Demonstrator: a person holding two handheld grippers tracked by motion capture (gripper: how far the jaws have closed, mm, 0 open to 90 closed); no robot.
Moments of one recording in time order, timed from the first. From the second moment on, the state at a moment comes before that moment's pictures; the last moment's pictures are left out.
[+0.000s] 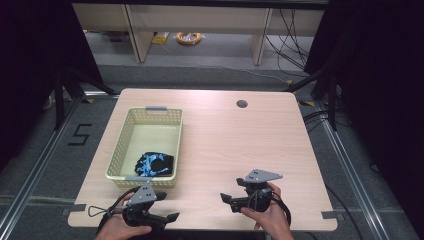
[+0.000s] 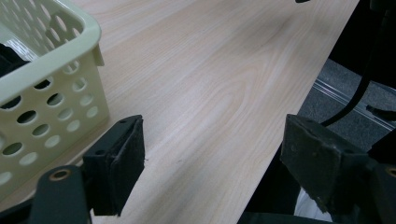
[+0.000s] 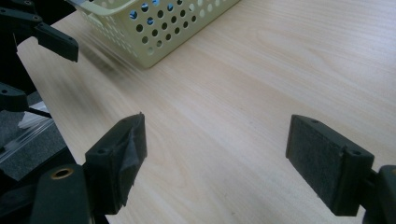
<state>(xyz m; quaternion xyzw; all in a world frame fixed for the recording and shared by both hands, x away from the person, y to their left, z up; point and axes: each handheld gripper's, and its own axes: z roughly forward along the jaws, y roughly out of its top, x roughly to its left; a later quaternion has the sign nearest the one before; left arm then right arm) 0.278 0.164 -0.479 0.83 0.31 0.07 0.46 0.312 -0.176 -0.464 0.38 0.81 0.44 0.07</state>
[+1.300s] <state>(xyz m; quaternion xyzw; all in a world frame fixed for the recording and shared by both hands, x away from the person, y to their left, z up) 0.259 0.169 -0.509 0.86 0.29 0.07 0.42 0.267 -0.195 -0.494 0.38 0.82 0.42 0.08</state>
